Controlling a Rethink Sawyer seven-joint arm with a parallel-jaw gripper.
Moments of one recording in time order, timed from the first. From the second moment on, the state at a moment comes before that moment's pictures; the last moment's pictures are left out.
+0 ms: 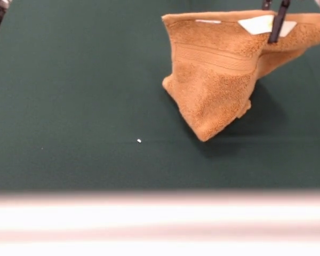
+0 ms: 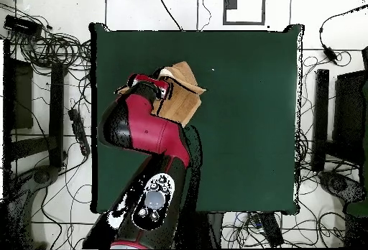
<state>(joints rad) 0.33 -0.47 -0.40 1.55 0.39 -0.08 1.84</state>
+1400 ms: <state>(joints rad) 0.45 -0.23 -0.58 1.34 0.21 0.07 1.84</state>
